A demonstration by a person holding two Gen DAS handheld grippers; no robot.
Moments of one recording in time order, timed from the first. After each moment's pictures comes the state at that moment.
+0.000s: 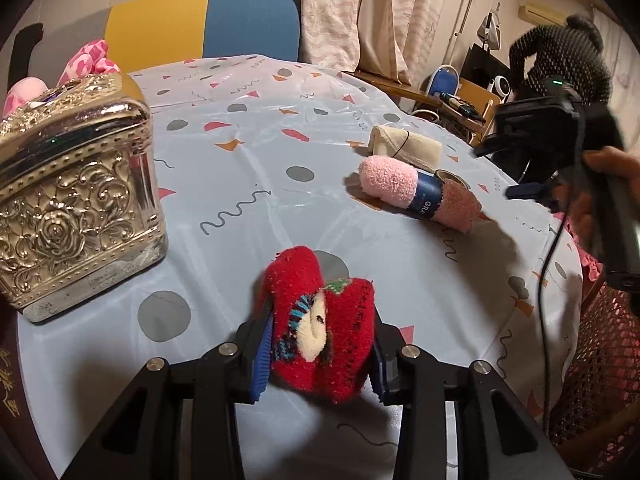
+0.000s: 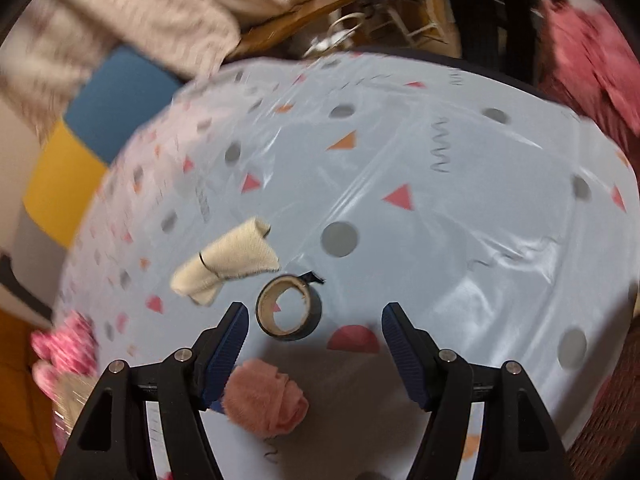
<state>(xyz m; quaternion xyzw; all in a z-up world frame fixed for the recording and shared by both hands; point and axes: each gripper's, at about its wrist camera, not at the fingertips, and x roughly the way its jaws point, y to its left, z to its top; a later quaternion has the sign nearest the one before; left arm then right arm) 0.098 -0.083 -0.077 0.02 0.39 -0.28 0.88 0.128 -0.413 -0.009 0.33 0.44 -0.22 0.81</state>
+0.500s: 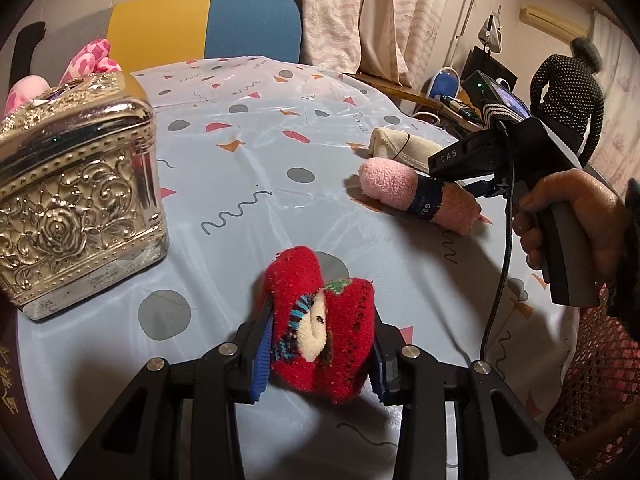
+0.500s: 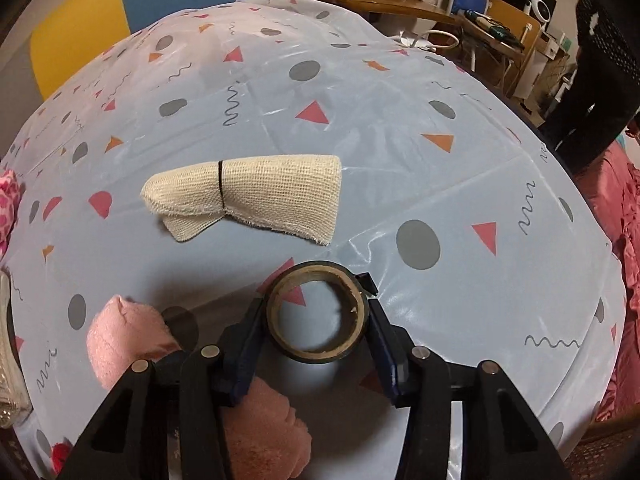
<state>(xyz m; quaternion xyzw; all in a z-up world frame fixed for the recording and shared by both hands) 0.095 -0.082 -0.077 0.01 0.39 -0.28 0.88 0.199 -0.361 -0.050 0.11 0.53 -0.19 0.82</state>
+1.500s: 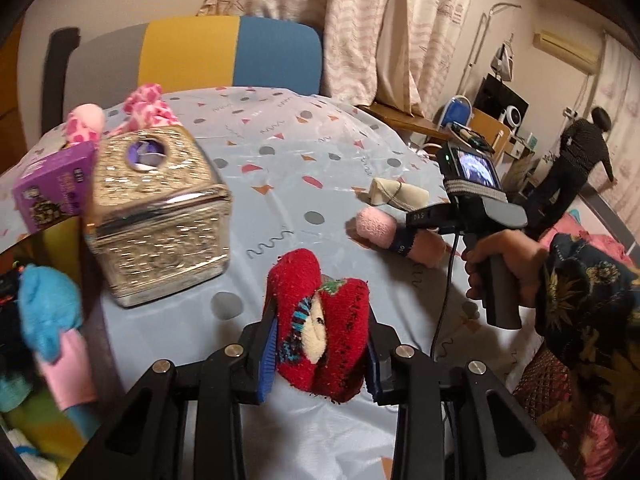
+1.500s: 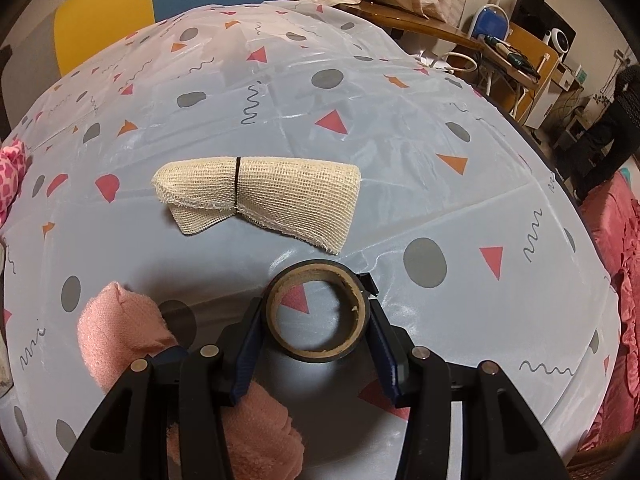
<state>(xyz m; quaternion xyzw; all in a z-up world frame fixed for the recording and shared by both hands) 0.051 -0.047 -0.001 -0.02 0.37 -0.25 0.89 0.193 -0.353 -0.053 0.06 0.52 -0.17 0.83</state>
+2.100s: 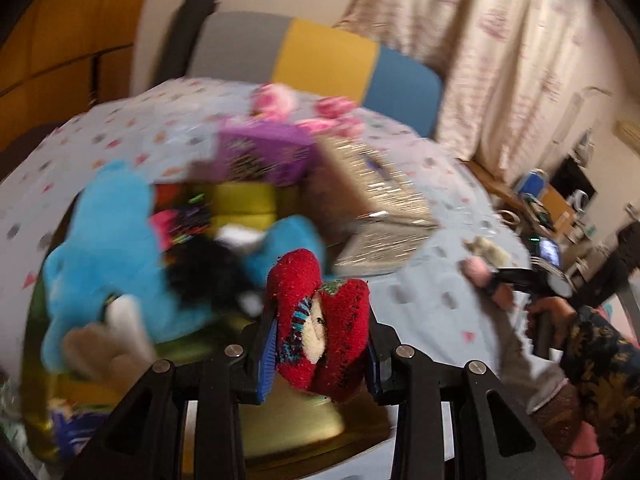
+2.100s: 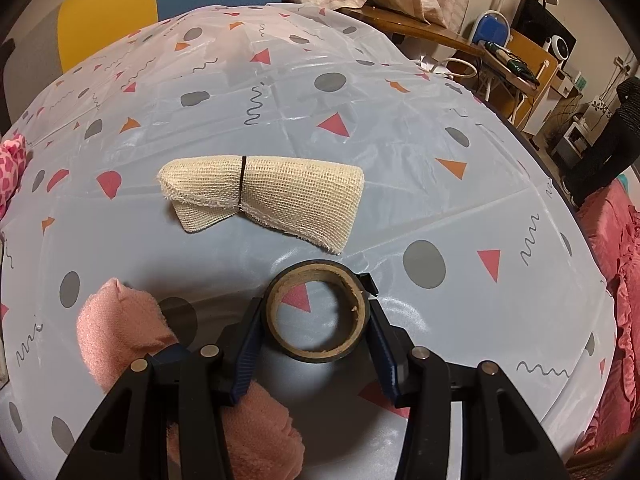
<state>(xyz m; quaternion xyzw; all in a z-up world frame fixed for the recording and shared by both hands) 0.022 0.129 0.021 -0.13 0.37 -0.11 0.91 0.195 -0.351 -0.053 0.05 0.52 -0.17 0.84</state>
